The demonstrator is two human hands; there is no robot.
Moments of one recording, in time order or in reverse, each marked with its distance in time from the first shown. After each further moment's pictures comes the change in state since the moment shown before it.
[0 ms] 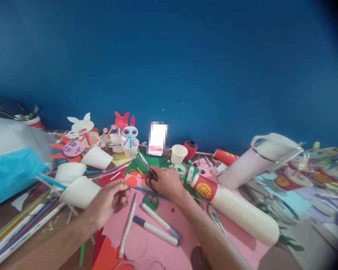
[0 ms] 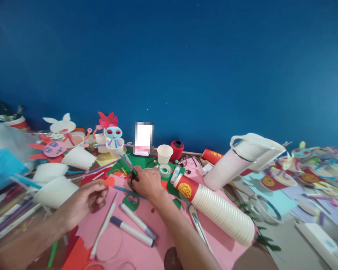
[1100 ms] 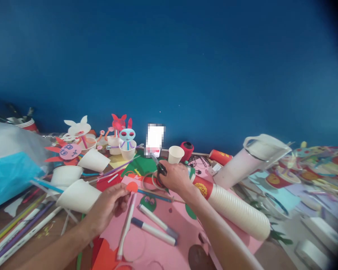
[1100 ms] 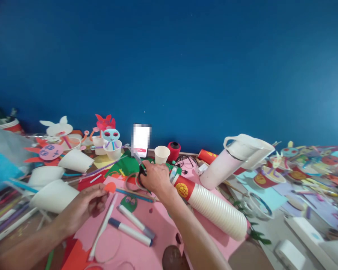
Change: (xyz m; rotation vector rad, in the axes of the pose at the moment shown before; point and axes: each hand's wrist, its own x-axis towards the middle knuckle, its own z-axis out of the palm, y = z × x) left_hand -0.001 -0.005 0.003 0.125 -0.044 0.026; right_hand -0.003 0.021 -0.037 -0.080 -0.014 0.114
